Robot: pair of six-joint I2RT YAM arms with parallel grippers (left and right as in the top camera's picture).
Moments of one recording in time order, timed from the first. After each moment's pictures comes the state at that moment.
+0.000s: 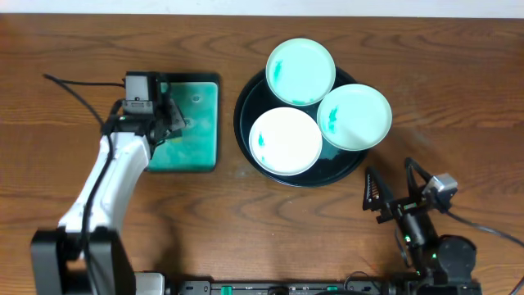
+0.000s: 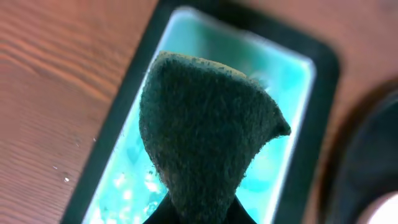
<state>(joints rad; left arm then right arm) -0.02 1.53 1.05 -0.48 -0.05 -0.40 0.00 0.09 0.18 -0.09 -0.31 0.41</state>
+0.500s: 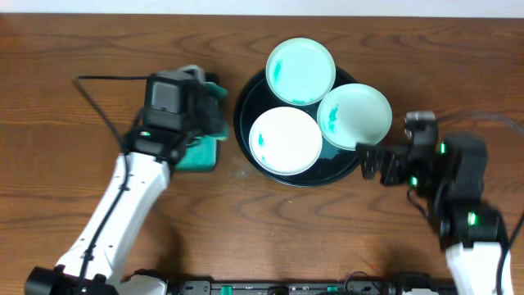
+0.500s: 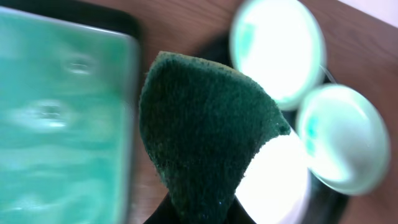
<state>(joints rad) -0.25 1.40 1.05 -0.46 0.17 -0.47 0.00 0.92 0.83 -0.63 -0.37 0.15</state>
